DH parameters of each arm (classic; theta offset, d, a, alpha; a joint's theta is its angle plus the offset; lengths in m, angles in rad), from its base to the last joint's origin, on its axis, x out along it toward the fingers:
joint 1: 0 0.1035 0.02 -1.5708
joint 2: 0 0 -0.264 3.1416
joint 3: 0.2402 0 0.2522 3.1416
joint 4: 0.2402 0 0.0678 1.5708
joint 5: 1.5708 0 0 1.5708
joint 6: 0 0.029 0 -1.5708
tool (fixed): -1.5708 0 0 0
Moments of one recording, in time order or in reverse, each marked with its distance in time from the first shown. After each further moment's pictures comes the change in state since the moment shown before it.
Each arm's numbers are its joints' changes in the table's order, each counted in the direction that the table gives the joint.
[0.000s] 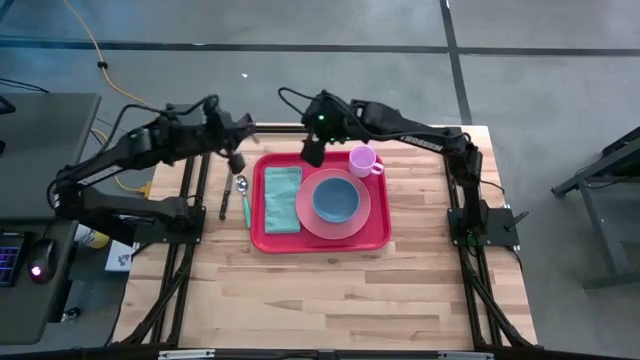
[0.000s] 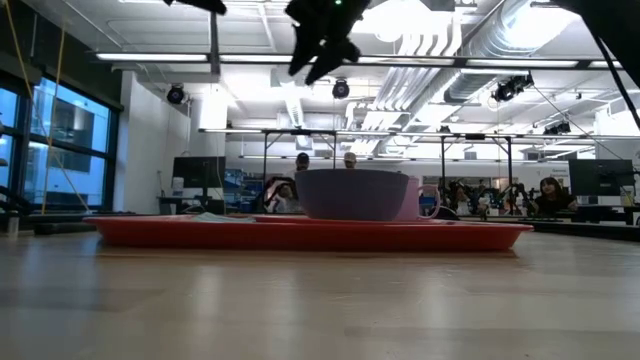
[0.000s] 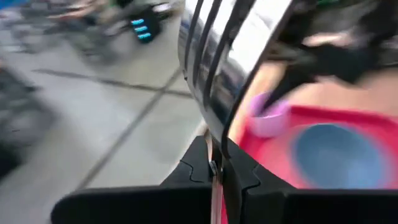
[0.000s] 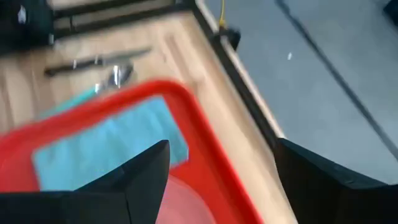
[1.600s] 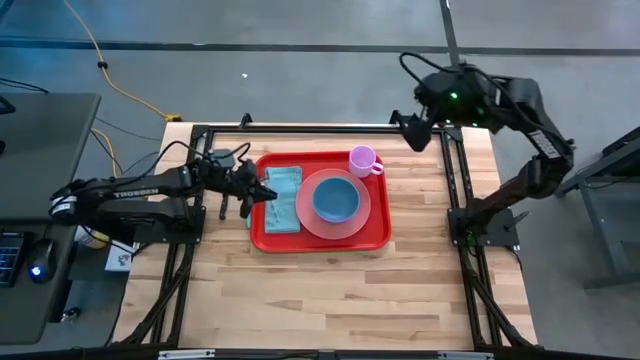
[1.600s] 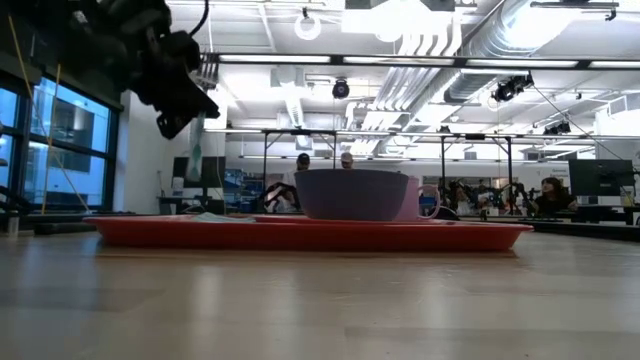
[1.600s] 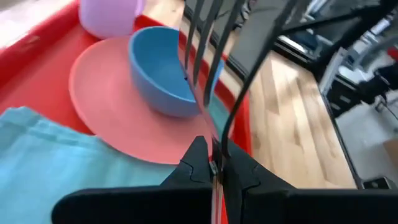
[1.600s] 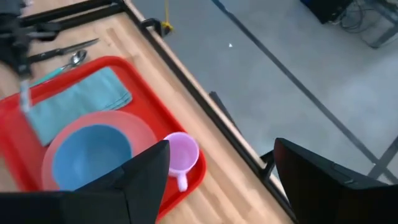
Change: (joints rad) left arm 0.038 -0.069 -0.777 -0.619 -0.667 -0.475; right arm -0.022 -0.552 -0.001 0.567 -0.177 0.098
